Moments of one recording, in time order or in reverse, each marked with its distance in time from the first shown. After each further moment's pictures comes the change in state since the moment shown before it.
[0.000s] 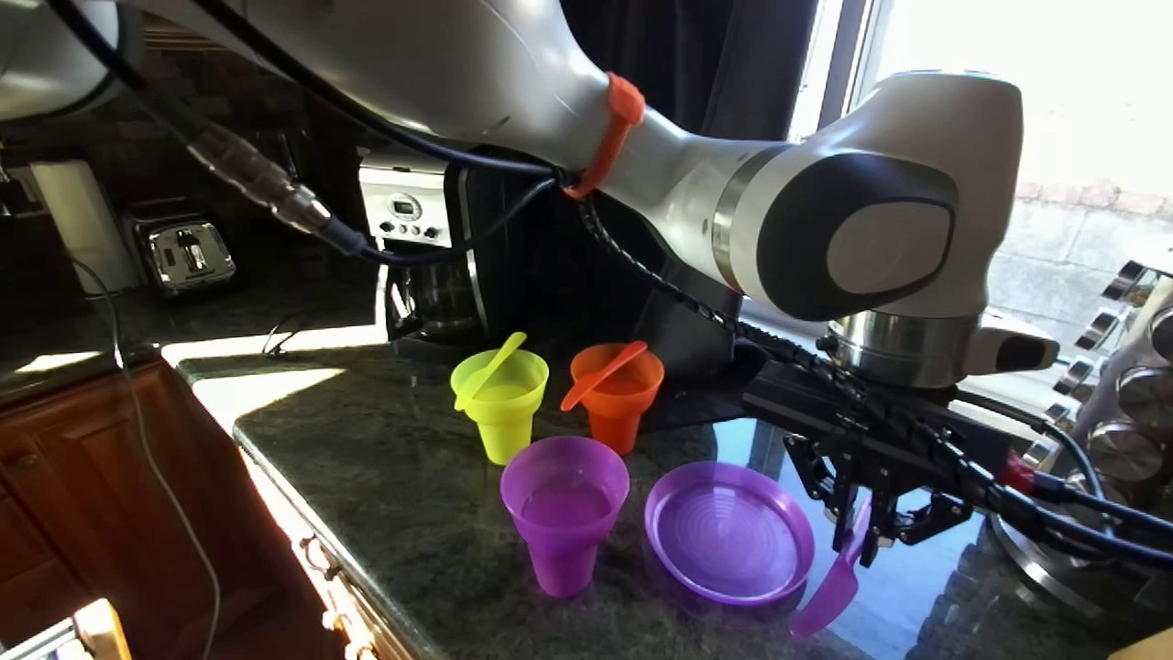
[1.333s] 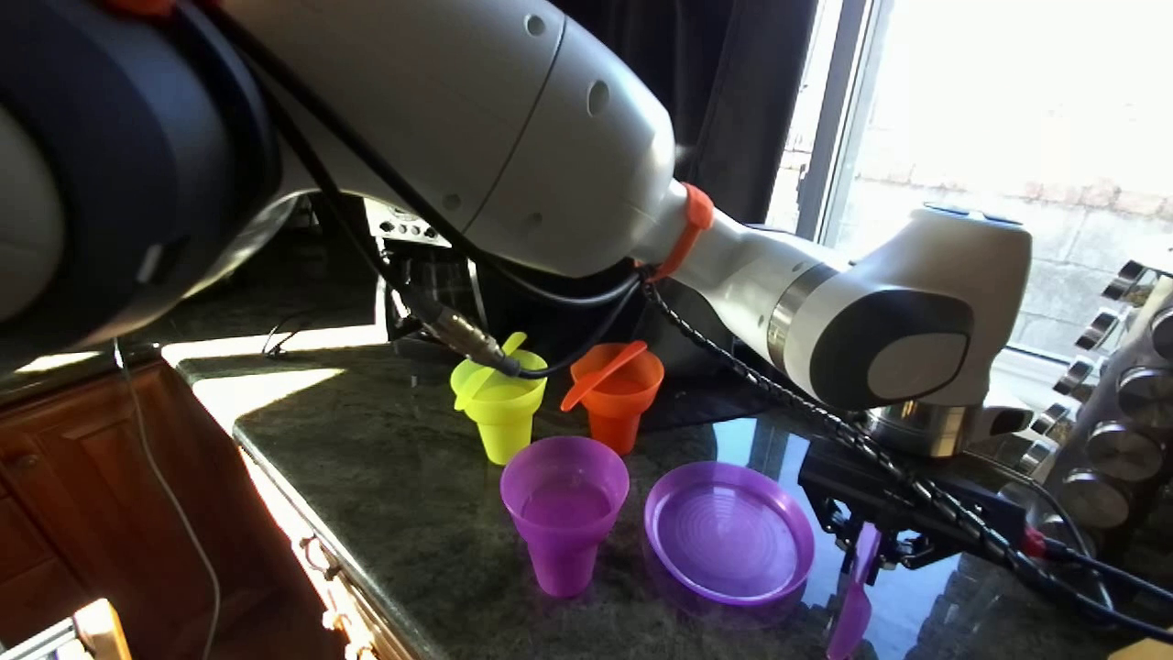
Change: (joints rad) arm -0.098 0.276 0.117 0.252 0.050 0.011 -0.164
